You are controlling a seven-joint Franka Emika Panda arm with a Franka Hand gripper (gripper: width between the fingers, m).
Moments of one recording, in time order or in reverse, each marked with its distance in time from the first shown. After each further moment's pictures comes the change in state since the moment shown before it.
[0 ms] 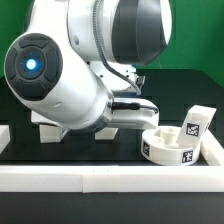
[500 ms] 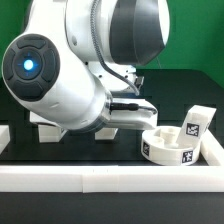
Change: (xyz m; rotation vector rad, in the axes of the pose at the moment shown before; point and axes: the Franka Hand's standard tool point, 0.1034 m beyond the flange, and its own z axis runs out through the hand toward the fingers) arm 0.000 0.002 0.000 0.003 -0.001 0.008
